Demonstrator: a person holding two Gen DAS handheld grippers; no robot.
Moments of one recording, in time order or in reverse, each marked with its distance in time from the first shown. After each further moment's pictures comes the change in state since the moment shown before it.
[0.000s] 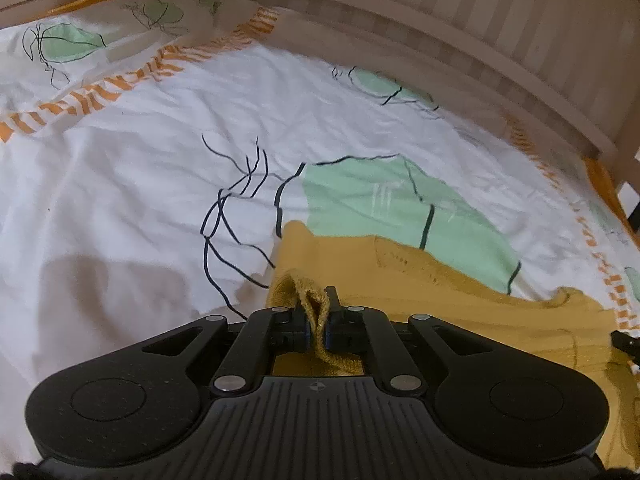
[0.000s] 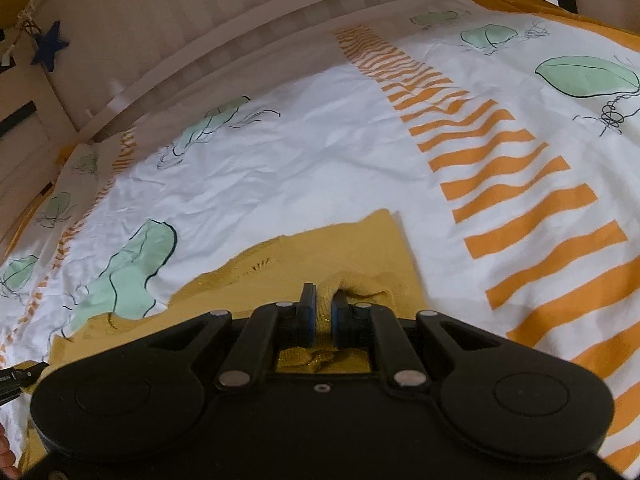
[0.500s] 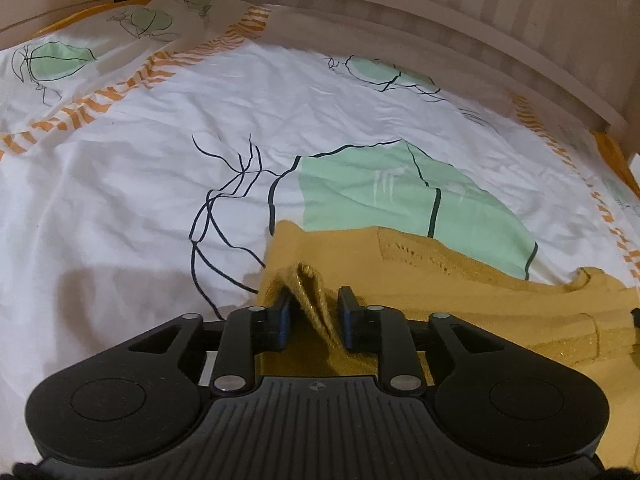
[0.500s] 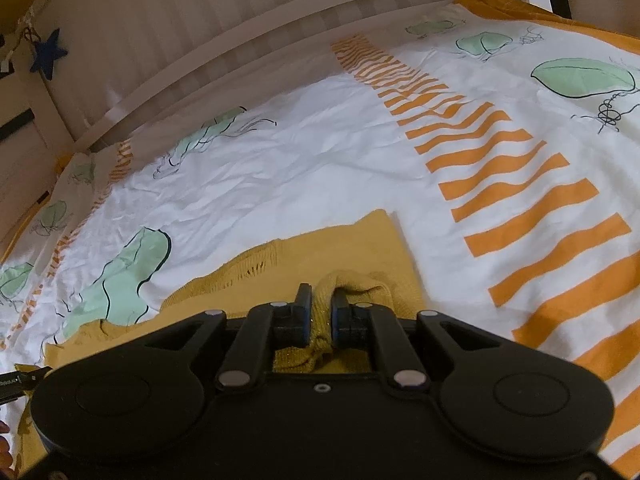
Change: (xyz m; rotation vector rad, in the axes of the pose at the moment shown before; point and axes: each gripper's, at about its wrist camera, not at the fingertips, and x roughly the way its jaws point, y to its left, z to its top) left arm 0.015 -0.013 0.000 0.076 0.009 0.048; right arm 0.004 -0.003 -0.005 0.019 -0.049 0.006
